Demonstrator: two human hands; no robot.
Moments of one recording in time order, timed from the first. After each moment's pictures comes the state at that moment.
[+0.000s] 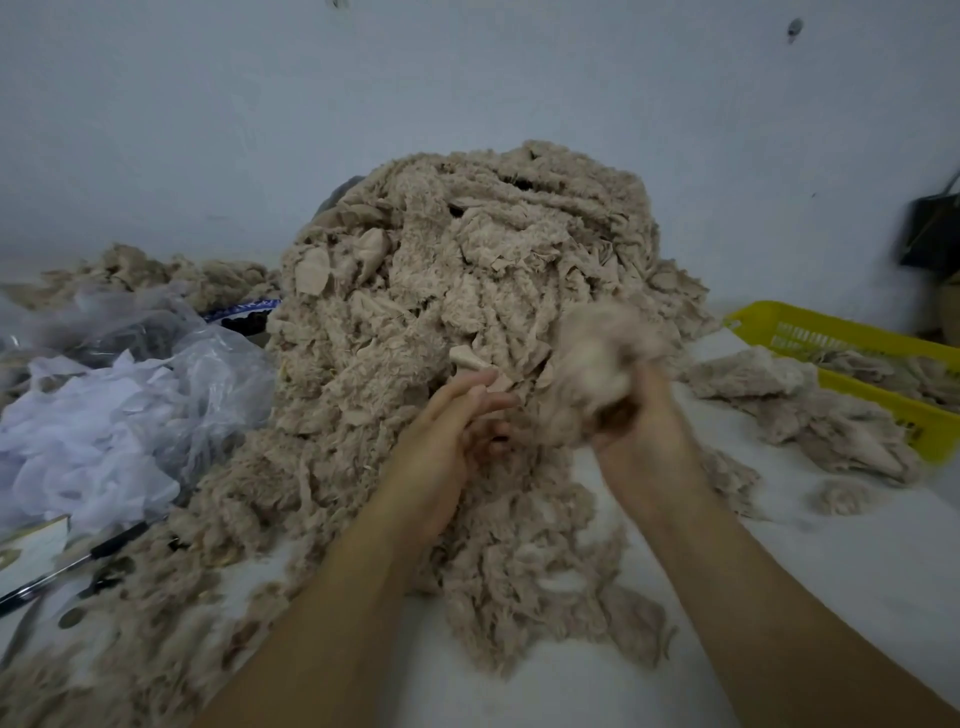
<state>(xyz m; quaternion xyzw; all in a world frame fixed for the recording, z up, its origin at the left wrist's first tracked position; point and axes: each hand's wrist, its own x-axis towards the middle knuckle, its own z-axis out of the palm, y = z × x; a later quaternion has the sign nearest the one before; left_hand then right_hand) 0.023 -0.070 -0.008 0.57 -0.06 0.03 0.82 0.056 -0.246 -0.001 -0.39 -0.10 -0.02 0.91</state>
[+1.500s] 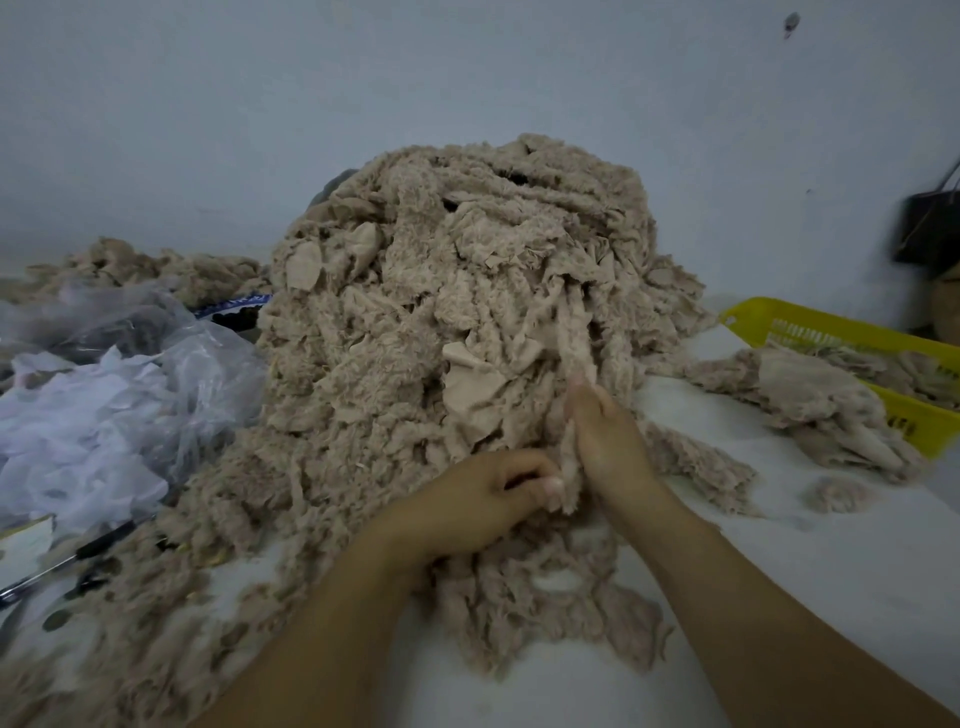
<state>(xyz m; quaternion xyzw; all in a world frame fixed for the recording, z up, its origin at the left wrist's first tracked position) 0.007 -0.081 -0.011 0.85 -0.25 -0.07 0.45 0.060 -0.235 -0.021 -0.77 0.00 -0.06 0.63</state>
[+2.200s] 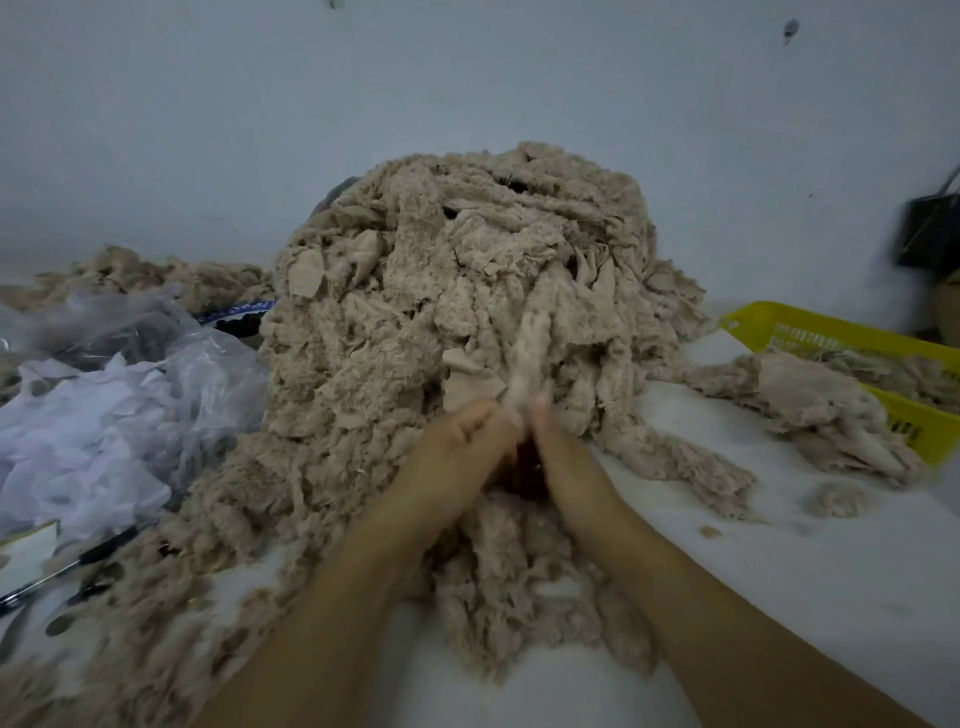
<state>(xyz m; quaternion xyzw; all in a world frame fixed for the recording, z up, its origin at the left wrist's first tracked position) 0.004 -0.082 0.004 0.78 -0.11 0.08 0.61 0.033 -0.213 -0.023 -0.69 -0.12 0.05 0.71</state>
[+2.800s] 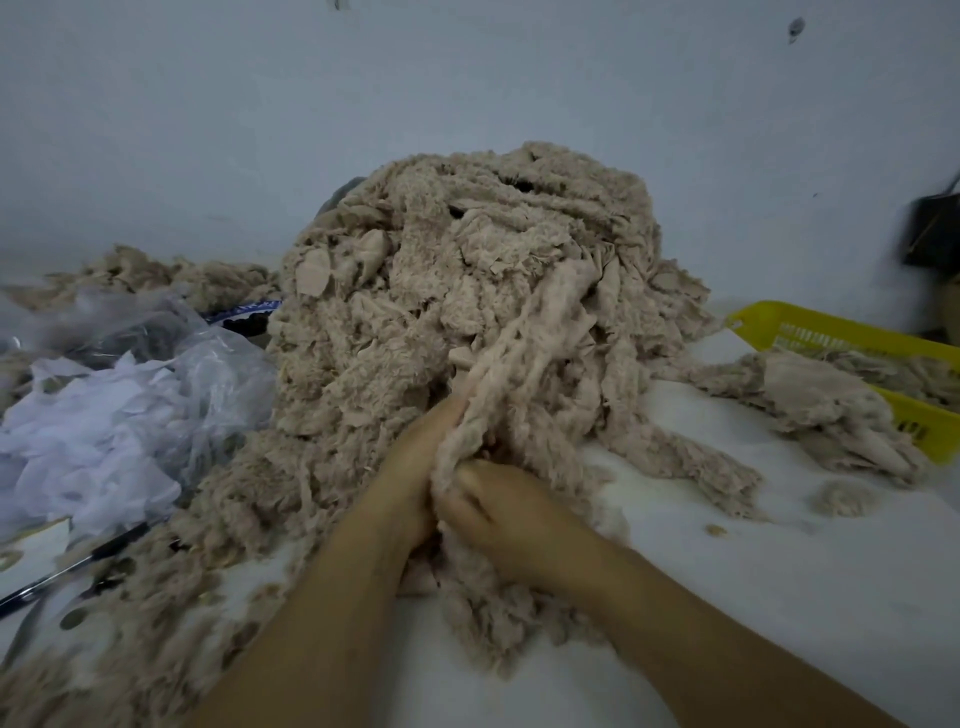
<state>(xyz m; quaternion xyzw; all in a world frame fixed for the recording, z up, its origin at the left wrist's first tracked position) 0.014 -0.072 0.010 0.53 0.07 -0.04 0.84 0.008 -0.185 -0.024 -0.86 -0.39 -0.05 0.33</state>
